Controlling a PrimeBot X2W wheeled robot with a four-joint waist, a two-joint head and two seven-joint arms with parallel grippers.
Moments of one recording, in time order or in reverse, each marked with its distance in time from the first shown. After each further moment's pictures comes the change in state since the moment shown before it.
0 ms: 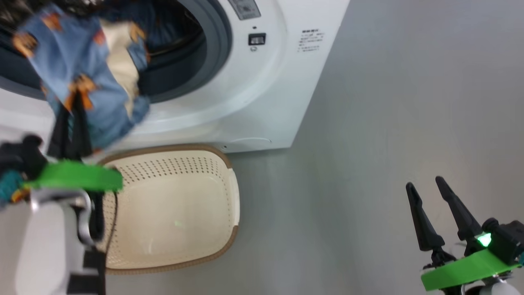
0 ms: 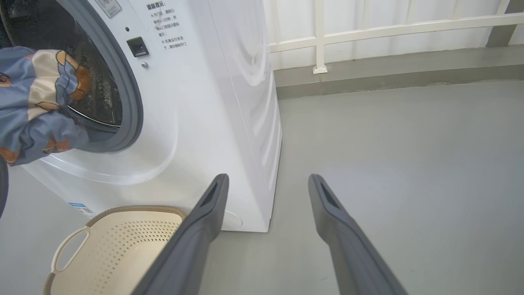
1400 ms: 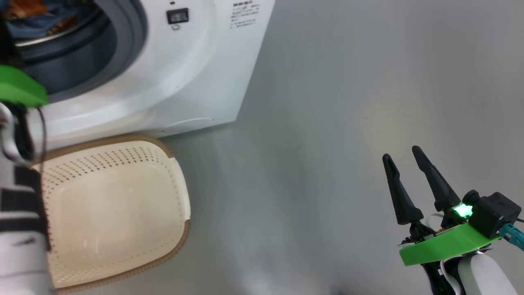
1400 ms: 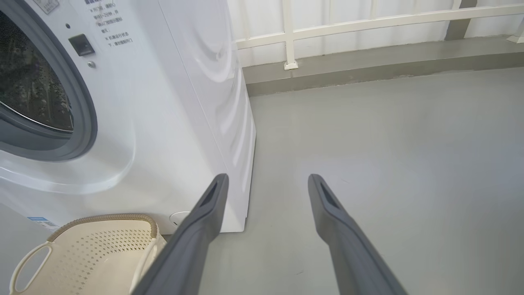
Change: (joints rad) left arm -0.476 0.122 0.119 0.383 0.113 0.007 0.000; right arm -0.143 0.038 0.069 0.011 0.017 0.000 0.000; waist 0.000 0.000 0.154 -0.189
